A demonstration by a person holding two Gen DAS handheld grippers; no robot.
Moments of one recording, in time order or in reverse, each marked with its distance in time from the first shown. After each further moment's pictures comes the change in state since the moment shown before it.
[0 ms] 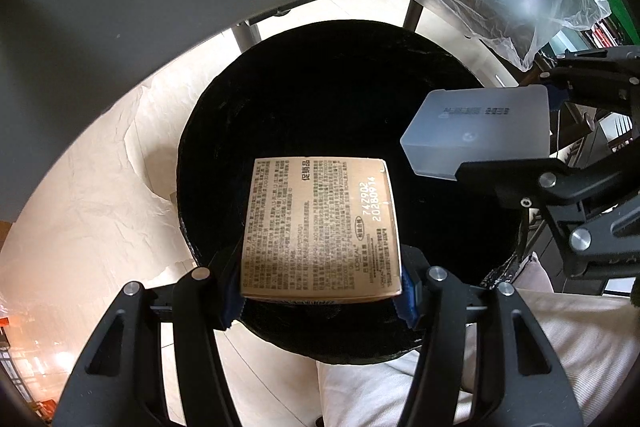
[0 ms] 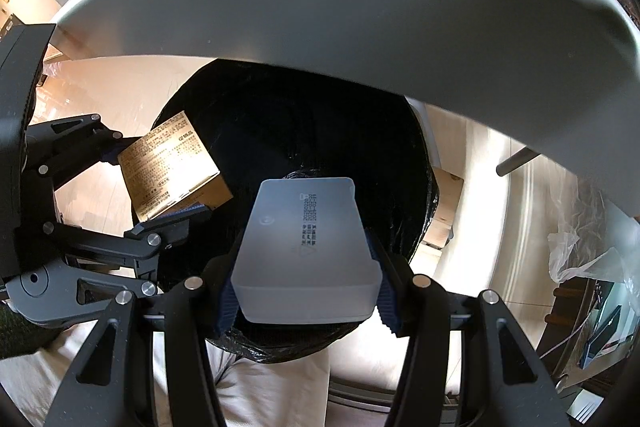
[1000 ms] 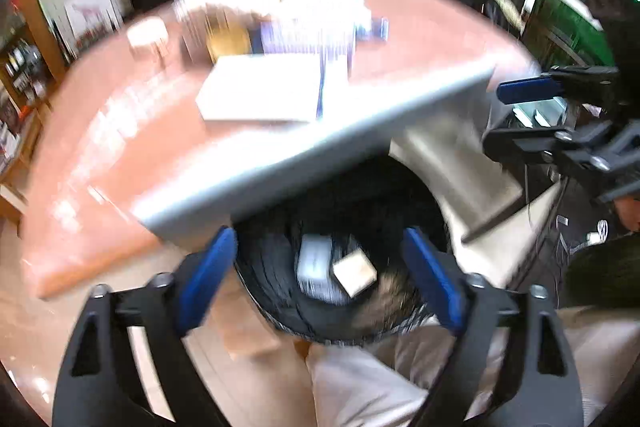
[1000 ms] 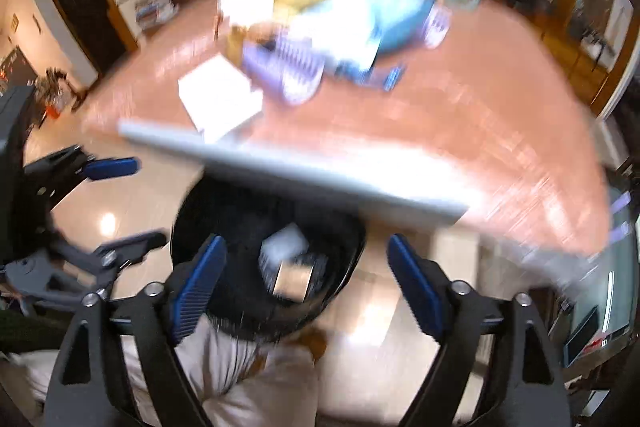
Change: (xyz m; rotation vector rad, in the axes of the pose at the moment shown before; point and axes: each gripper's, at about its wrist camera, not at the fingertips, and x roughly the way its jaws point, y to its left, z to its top) left arm -0.136 0.009 -0.010 -0.015 -0.346 -0.004; right arm -0.131 -0.019 -0.011 0.031 -0.311 -0.063
